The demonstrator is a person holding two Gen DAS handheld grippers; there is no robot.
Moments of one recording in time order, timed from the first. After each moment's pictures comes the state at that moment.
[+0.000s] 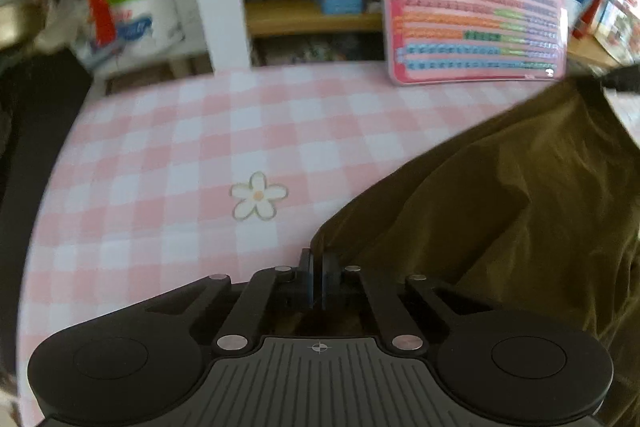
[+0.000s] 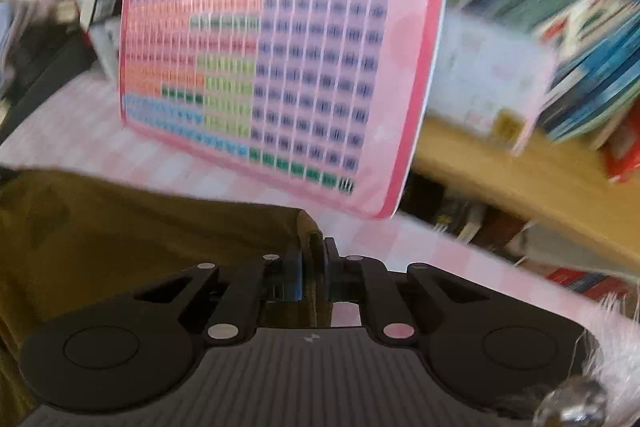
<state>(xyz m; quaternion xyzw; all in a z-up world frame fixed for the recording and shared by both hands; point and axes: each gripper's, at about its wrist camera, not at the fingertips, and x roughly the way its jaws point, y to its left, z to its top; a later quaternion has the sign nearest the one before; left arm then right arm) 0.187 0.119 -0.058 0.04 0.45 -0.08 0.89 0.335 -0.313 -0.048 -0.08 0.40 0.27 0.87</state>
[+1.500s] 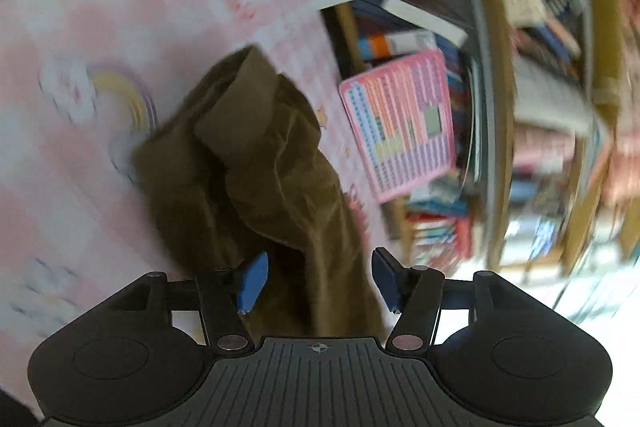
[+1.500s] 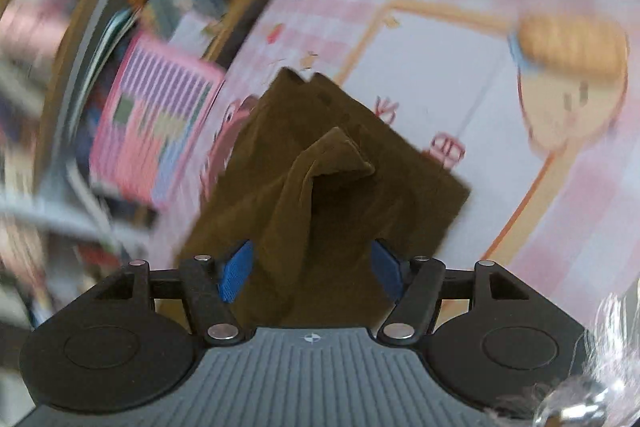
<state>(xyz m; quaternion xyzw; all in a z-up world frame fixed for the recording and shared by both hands) -0.054 0.172 -0.099 -0.60 0.35 -0.10 0.71 -0.096 -0.380 -0.061 0.52 0.37 -0.05 0.77</state>
